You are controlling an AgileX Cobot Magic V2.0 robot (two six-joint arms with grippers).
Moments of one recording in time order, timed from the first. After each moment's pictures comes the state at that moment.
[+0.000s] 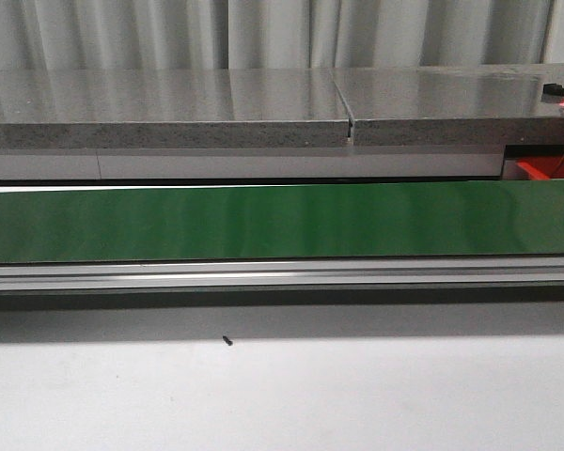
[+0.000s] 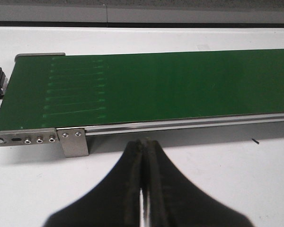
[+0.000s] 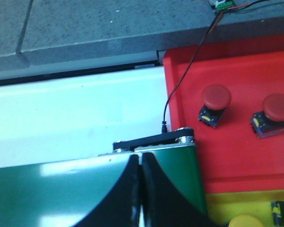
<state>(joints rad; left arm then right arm) -0.14 0.32 -0.44 -0.11 0.67 -0.02 -0.24 1.32 -1.13 0.39 0.56 -0.23</state>
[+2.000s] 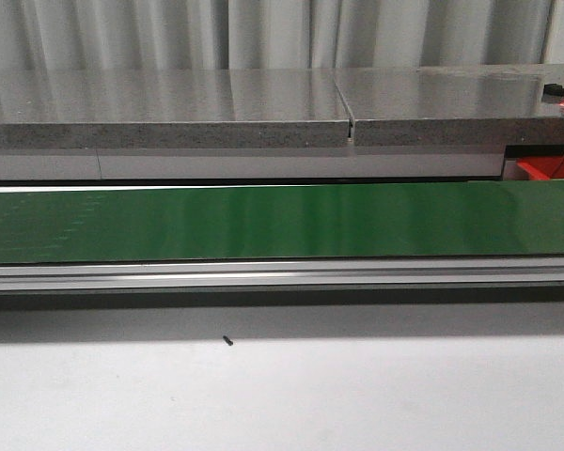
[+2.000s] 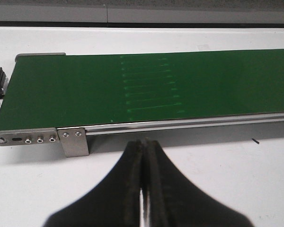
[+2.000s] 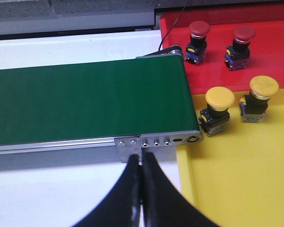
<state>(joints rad) -0.14 0.32 -0.44 -0.11 0.67 -0.02 -0.09 0.41 -0.46 0.07 0.59 0.06</state>
